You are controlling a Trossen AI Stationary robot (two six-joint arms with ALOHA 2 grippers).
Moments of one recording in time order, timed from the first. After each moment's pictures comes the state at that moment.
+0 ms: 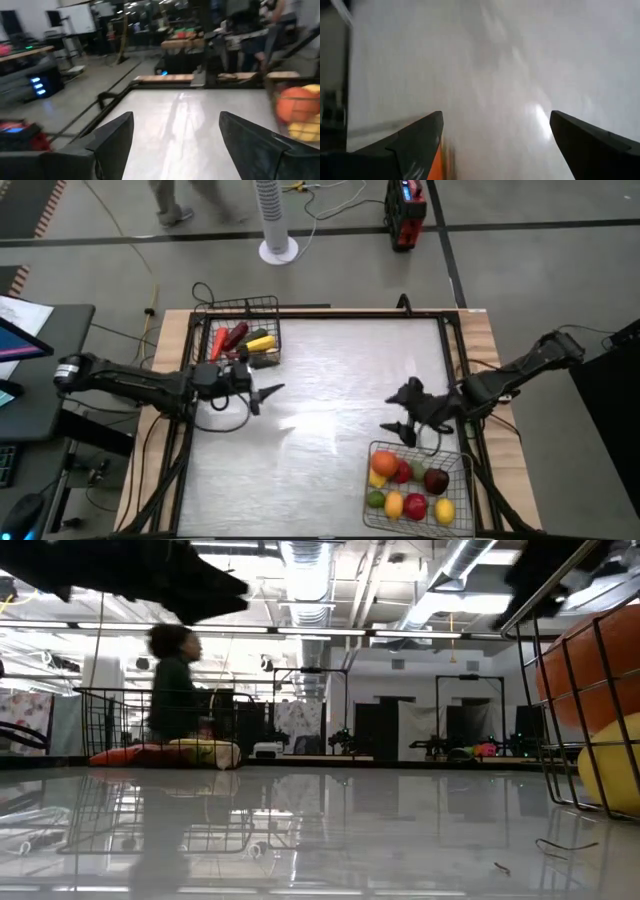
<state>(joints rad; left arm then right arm) -0.01 0.94 0.37 0.53 -0.26 0.08 0.45 1.04 0.85 -0.63 0.39 0.69</state>
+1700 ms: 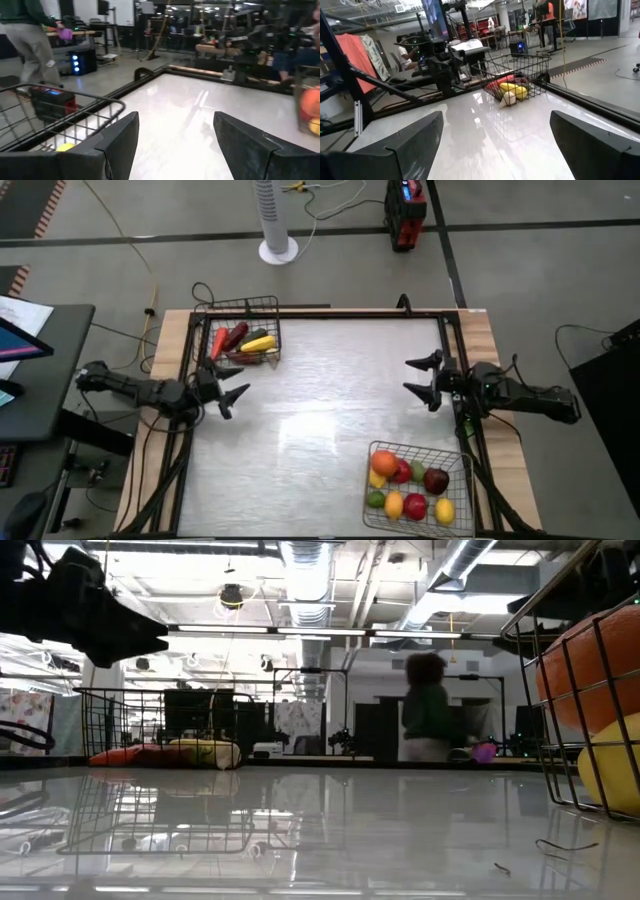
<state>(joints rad) -0.27 0.13 0.04 0.06 -0.72 -0.09 -0.11 0.00 0.11 -0.07 0.14 0.21</state>
